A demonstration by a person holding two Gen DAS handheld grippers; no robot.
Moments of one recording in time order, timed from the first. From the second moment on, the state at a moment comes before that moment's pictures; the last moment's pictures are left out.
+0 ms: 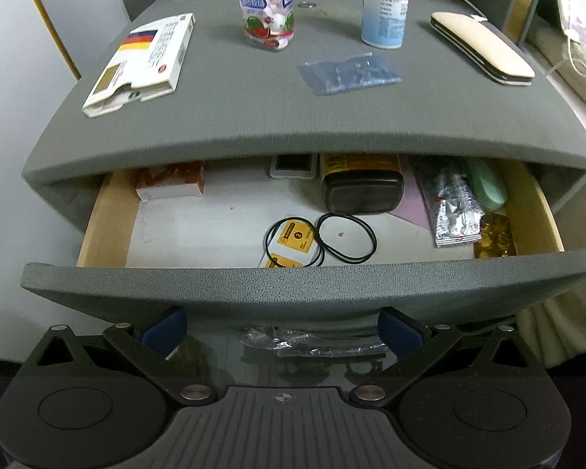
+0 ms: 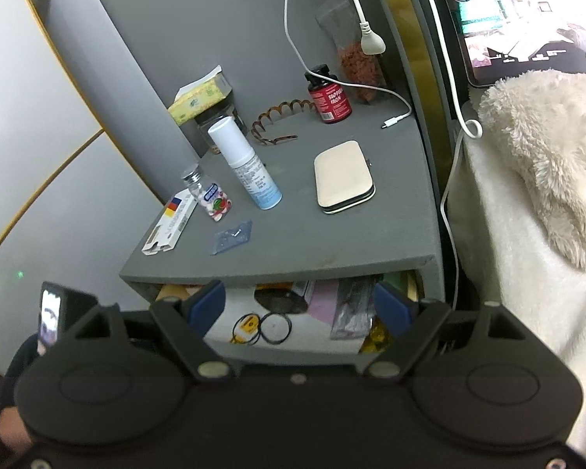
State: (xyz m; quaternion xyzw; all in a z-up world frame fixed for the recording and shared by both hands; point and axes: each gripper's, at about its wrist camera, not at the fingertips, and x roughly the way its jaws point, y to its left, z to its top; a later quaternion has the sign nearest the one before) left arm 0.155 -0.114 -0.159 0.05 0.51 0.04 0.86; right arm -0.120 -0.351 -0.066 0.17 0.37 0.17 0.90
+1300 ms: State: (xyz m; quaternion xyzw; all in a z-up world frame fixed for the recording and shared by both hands) left arm 0.001 -0.127 -0.160 0.09 0.48 0.03 0.87; right arm -0.112 -0.357 -0.072 0.19 0.38 0.14 0.89
